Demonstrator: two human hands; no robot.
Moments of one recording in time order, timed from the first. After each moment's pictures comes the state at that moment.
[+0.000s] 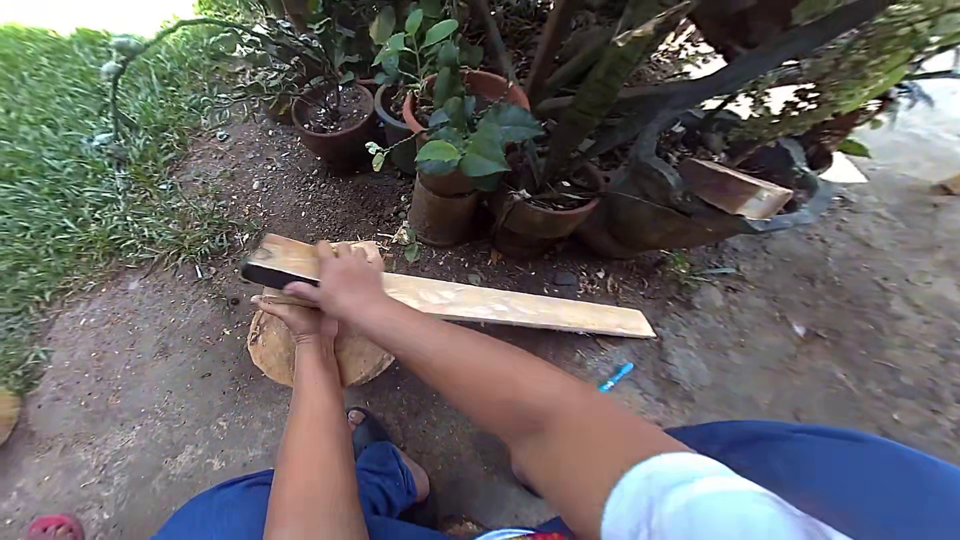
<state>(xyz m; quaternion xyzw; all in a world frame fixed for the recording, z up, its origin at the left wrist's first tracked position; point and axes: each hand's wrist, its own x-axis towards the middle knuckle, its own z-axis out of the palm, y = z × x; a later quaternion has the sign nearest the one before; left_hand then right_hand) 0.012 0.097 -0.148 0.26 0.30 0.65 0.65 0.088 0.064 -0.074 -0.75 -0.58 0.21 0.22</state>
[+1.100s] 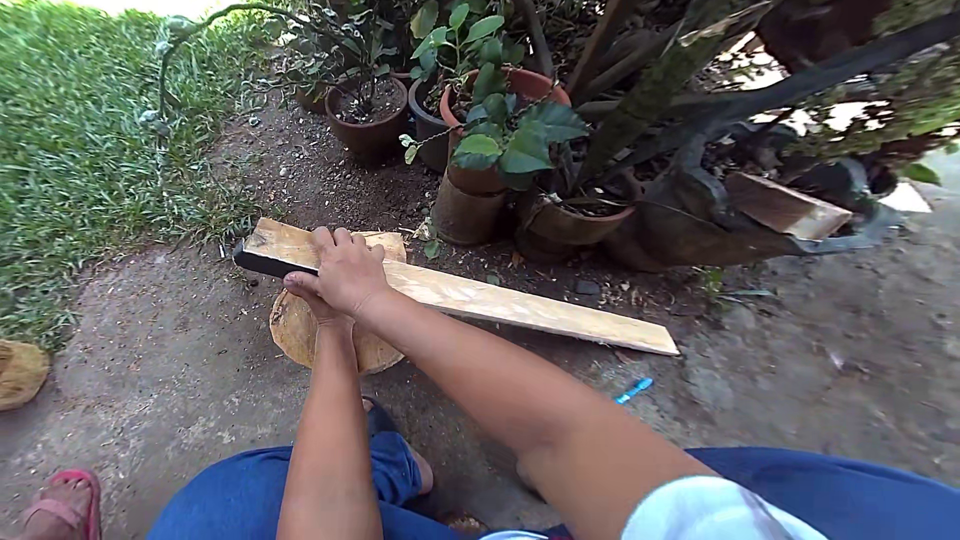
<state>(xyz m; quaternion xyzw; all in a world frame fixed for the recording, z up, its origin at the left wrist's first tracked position) -0.005 0.124 -0.239 0.35 0.23 0.68 0.60 0.055 0.073 -0.052 -0.73 -0.62 0.21 0.17</state>
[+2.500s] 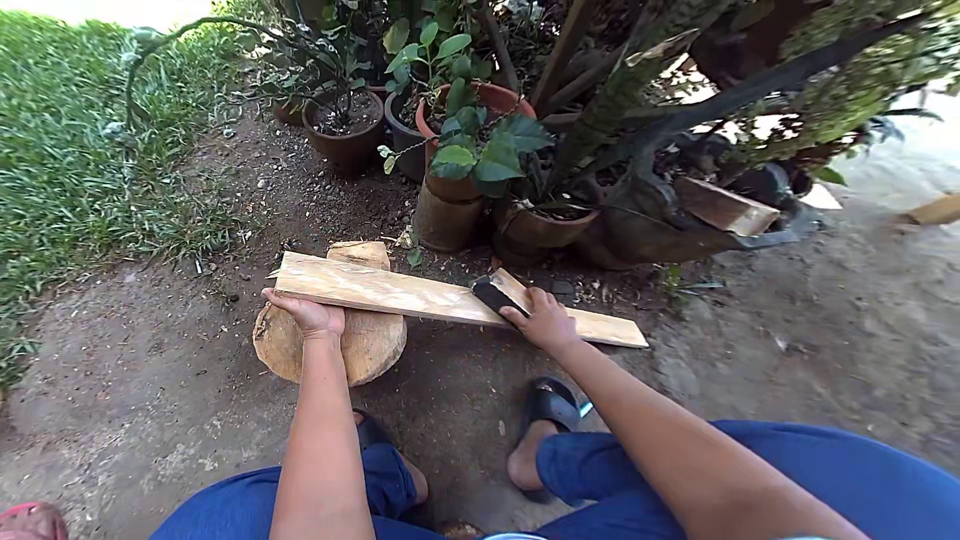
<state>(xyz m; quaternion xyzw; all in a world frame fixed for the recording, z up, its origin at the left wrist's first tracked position) 0.014 0.100 -0.149 0.21 0.33 0.64 0.66 0.298 -0.110 -0.180 -0.90 -0.34 0.24 0.10</state>
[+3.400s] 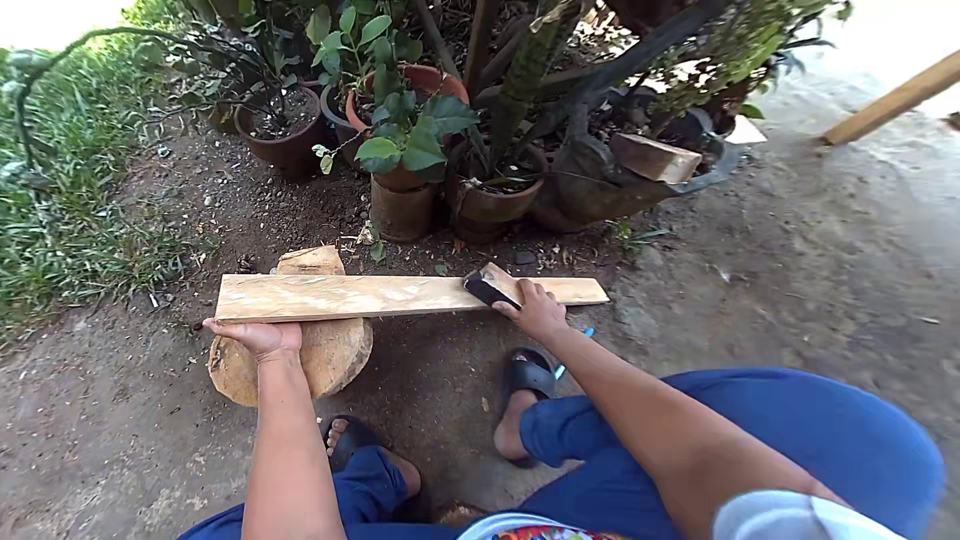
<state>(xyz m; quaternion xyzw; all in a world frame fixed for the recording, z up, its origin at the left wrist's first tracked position) 0.015 0.103 -0.151 0.22 0.33 0.65 0.65 0.328 -0.165 -0.209 -0.92 -0.30 0.24 0.09</state>
